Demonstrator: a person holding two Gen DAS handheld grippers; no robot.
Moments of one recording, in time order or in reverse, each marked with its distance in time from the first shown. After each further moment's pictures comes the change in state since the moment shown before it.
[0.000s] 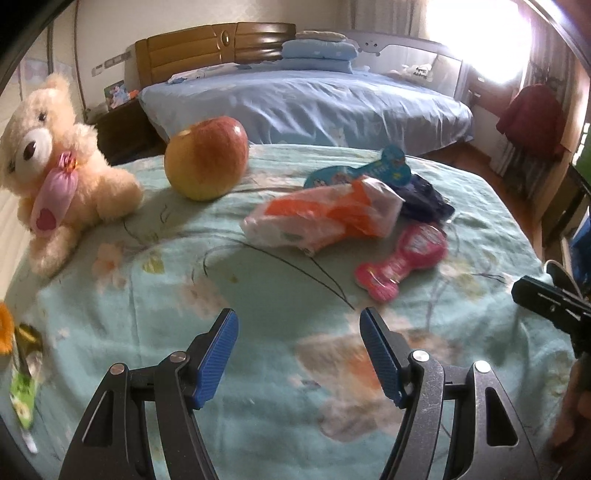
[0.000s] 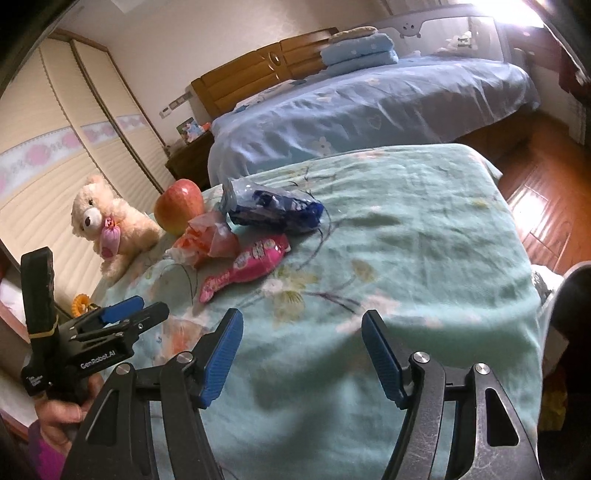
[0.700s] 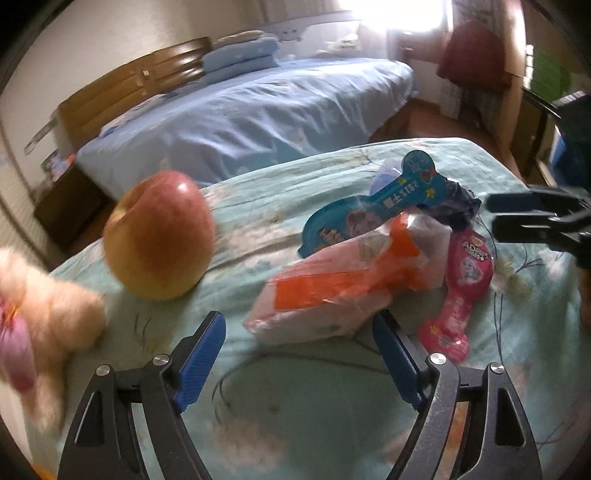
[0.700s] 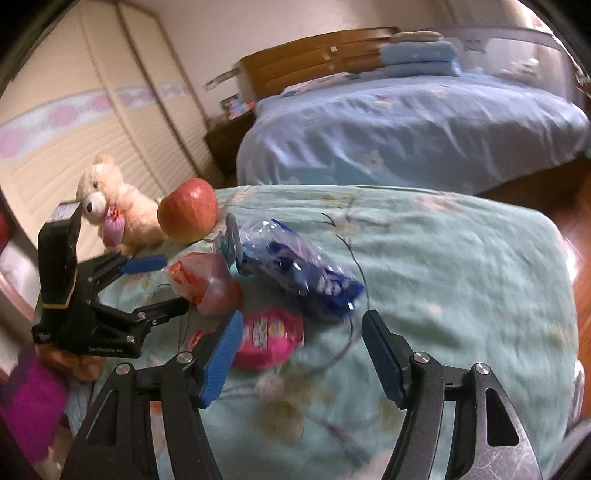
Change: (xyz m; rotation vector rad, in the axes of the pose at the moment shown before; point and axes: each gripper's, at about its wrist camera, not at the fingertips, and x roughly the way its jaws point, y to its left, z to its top) left arm 0.078 0.018 0.062 0.339 0.012 -0.092; right arm 0.070 0.006 0.063 -0.212 0.060 0.114
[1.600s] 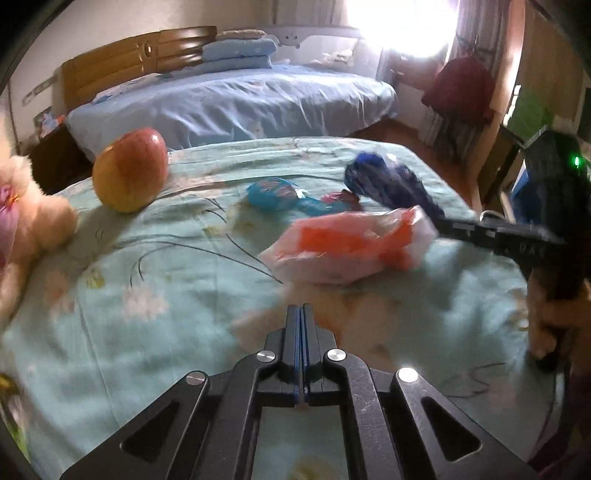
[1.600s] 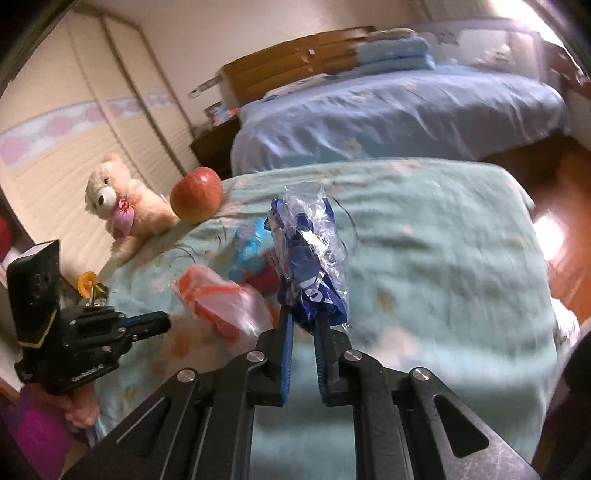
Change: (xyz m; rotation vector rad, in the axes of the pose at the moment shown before) left arm -0.069 -0.042 -0.063 -0.170 -0.041 -0.153; right arm -0.058 0.014 -0.058 0.113 -0.028 -0.059
